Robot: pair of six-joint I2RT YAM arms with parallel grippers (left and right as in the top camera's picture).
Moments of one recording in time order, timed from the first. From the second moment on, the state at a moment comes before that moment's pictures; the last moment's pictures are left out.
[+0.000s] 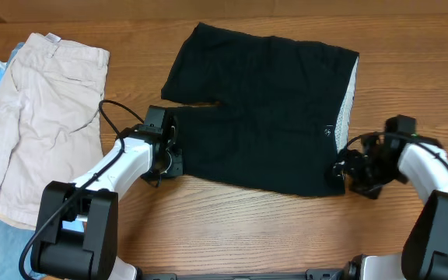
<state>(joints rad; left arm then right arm) -0.23 1.72 0.91 -0.67 0.08 -0.29 -0.26 1.61 0.85 -0.85 -0.37 0.21</state>
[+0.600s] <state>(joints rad) -0.16 1.71 1.40 -1.10 -0.01 -0.26 -0.25 1.31 1.03 -1.20 -0.45 0.29</state>
